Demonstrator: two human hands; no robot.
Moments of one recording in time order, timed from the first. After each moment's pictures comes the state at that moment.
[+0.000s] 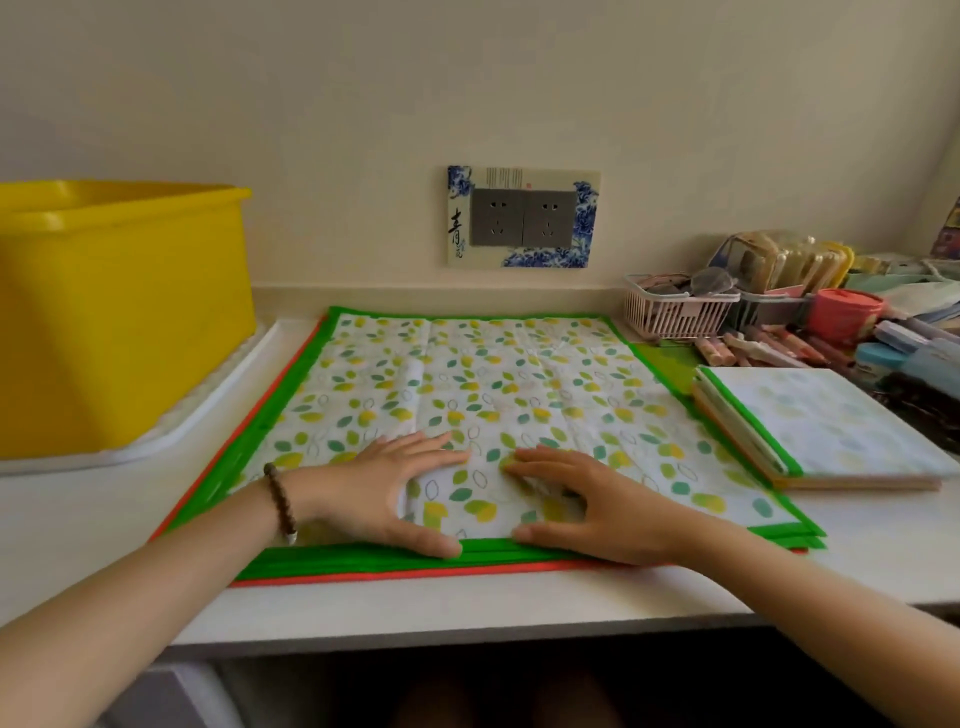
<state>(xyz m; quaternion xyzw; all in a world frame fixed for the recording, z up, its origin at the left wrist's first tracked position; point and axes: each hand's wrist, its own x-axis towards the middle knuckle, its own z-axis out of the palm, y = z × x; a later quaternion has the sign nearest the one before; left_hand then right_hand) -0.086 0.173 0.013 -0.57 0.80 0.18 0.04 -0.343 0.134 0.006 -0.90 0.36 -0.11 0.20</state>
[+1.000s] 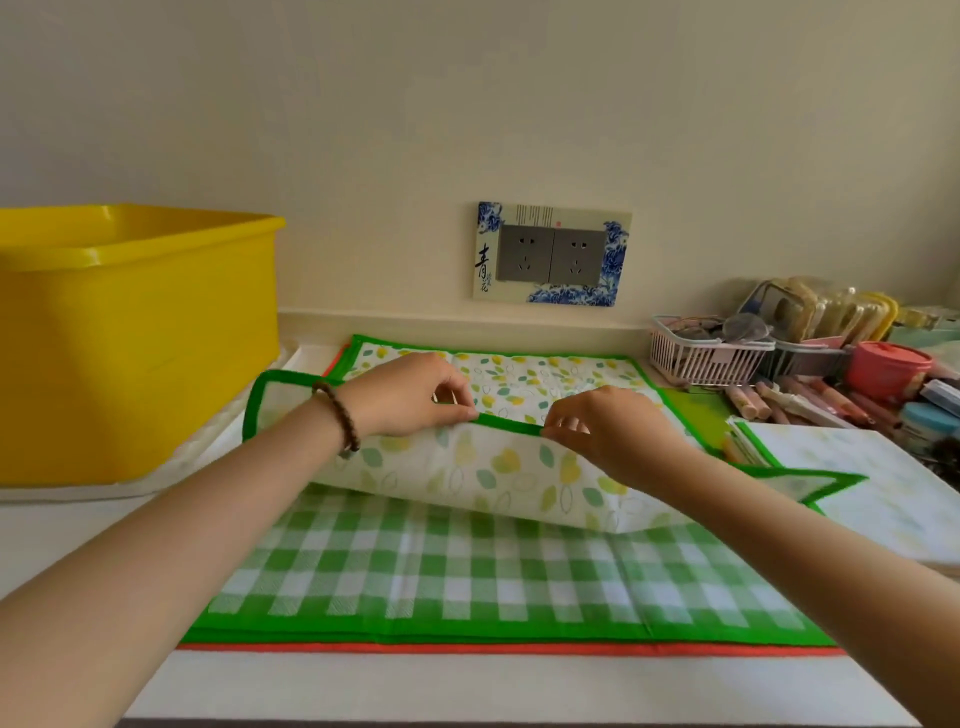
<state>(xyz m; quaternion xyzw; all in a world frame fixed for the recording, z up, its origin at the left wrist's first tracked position) -0.077 0.106 0.089 -0.61 0.77 0.08 -0.17 -0.306 0.061 0.068 -0.91 0.39 -0.16 -0.05</state>
